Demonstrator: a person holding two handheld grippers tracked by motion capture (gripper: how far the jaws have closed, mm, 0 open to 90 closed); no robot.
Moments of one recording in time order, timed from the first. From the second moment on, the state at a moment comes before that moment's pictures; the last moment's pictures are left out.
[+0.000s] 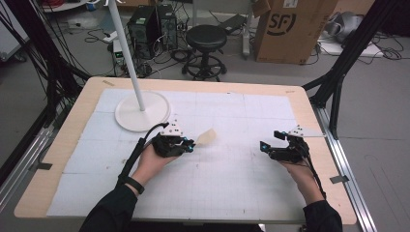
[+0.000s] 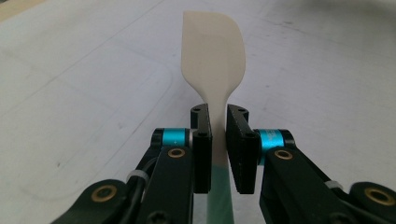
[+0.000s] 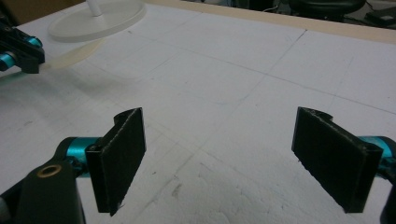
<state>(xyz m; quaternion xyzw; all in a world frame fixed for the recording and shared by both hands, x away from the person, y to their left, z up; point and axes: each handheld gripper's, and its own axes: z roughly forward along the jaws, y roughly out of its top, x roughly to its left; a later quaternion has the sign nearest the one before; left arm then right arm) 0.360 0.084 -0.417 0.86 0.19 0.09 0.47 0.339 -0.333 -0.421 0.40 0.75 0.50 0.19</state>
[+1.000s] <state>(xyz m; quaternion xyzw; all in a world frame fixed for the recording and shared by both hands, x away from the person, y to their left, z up) 0.340 0.051 -0.431 0.88 0.08 0.02 0.46 0.340 -0.332 -0.422 0.40 0.75 0.50 0.18</state>
